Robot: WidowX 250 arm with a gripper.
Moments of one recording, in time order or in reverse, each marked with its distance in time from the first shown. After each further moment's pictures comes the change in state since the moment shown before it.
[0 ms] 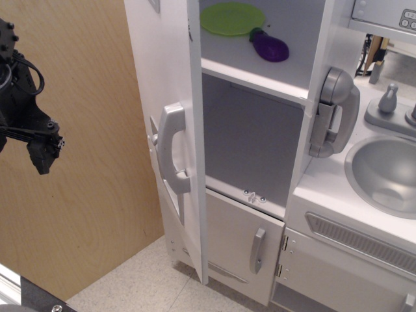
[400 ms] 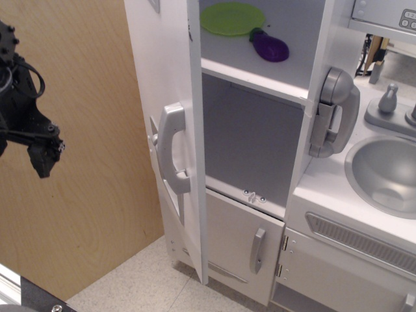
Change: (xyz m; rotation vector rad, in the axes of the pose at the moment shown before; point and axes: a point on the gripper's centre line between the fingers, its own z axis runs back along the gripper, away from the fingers) arm -0.002 -0.002 -0.005 -0.010 0.013 0.005
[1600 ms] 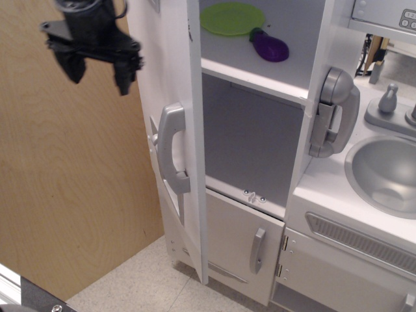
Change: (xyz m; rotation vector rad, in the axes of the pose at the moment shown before) arm 0.107 -0.058 0.025 -0.053 -0.100 -0.044
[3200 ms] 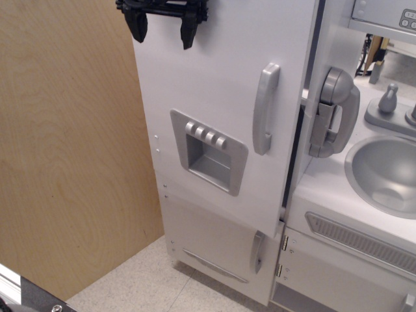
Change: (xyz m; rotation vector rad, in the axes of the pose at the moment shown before) arm 0.080 -0.035 -0.004 -0.017 -0.008 0.120
